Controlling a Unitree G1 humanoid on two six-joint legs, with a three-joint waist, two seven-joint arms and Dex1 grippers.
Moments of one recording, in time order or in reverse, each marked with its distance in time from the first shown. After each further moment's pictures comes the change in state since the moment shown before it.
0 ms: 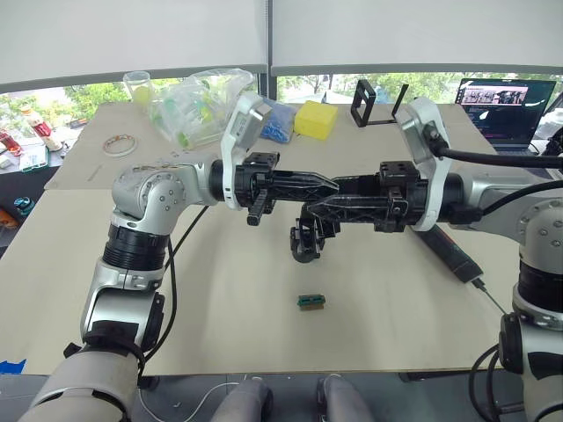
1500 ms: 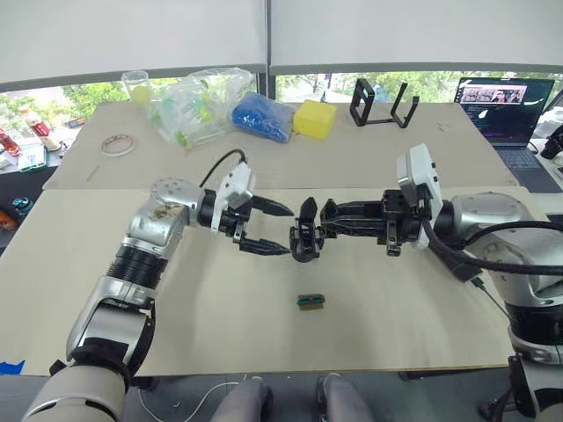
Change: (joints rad) left arm 0.129 0.052 -0.181 0.385 0.500 -0.795 -0.254; right arm 0.281 0.004 0.118 -0.006 -0.510 -0.573 0.316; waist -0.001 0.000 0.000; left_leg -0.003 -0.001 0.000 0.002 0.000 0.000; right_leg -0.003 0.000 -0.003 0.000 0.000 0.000
